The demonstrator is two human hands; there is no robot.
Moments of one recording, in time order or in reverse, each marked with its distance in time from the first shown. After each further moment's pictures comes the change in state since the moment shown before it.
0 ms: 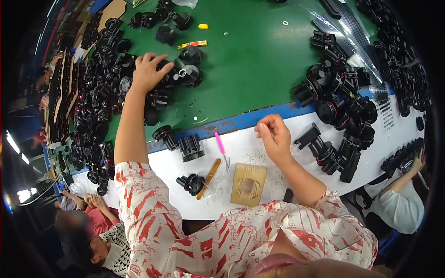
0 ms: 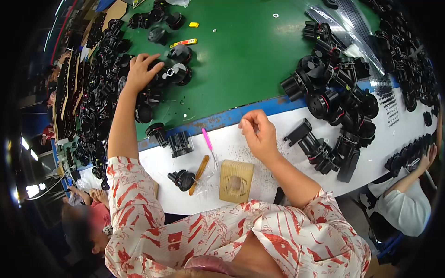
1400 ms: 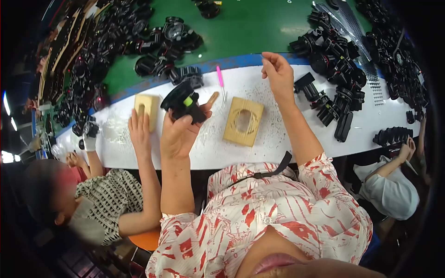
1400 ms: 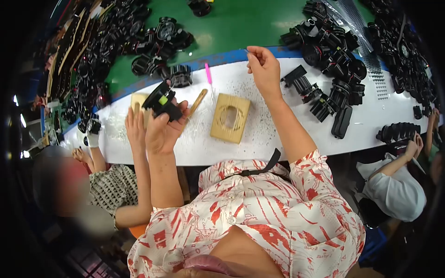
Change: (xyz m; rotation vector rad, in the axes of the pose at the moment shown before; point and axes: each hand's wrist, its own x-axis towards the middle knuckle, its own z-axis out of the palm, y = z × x) left_hand -0.330 0.217 -0.054 -2.357 0.210 -0.393; right_hand -0.009 -0.013 0.001 0.089 0.044 -0.061
